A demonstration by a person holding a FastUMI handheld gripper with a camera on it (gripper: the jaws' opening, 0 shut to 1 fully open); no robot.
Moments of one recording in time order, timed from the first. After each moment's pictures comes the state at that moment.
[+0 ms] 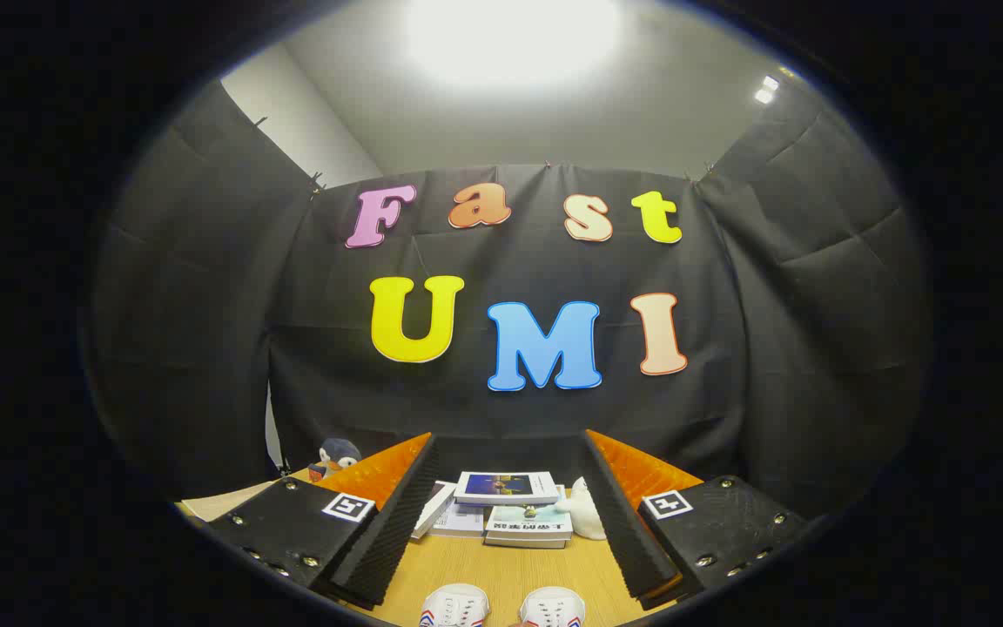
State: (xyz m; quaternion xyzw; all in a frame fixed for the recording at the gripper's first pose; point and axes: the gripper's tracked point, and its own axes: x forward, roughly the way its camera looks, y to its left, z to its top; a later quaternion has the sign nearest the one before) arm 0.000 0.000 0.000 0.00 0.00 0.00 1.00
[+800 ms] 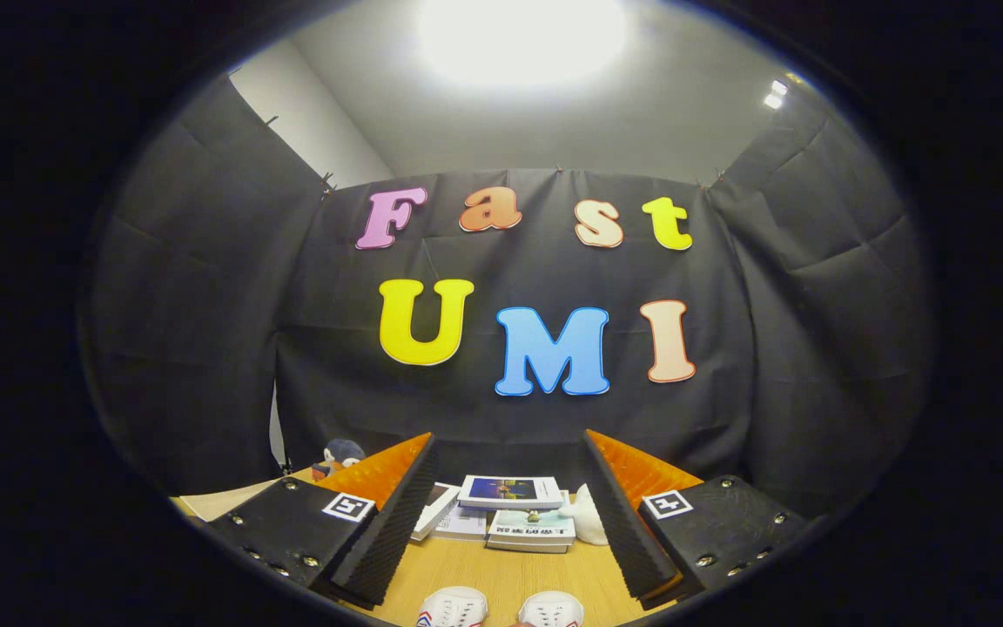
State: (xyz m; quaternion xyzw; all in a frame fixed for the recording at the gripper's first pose) arm 0.000 0.006 0.007 -0.02 -0.01 0.01 1.00
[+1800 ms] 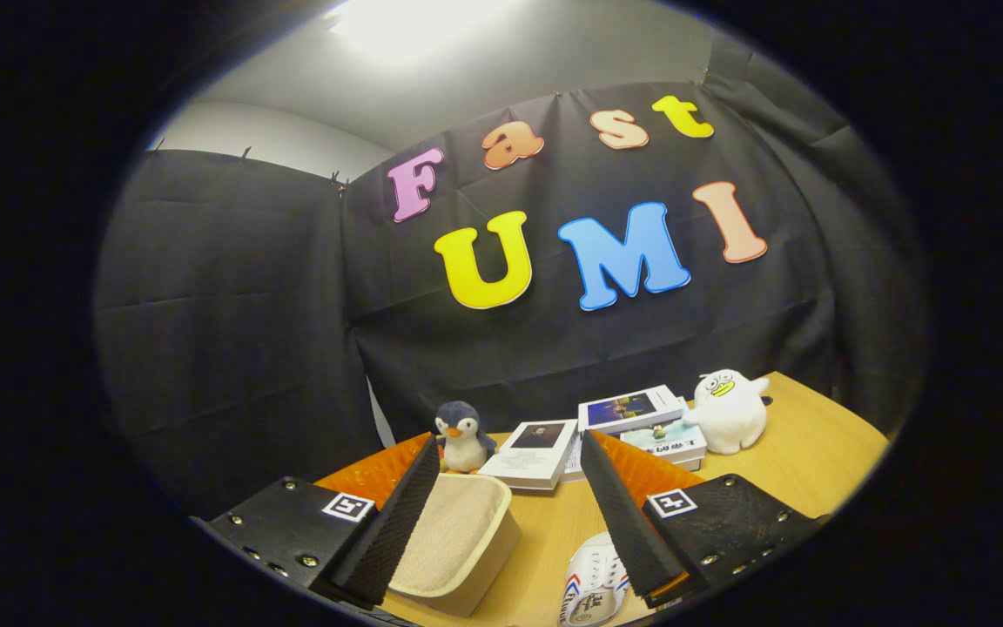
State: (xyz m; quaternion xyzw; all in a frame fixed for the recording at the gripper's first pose) arm -0.025 0.112 -0.069 0.15 0.13 0.14 0.97
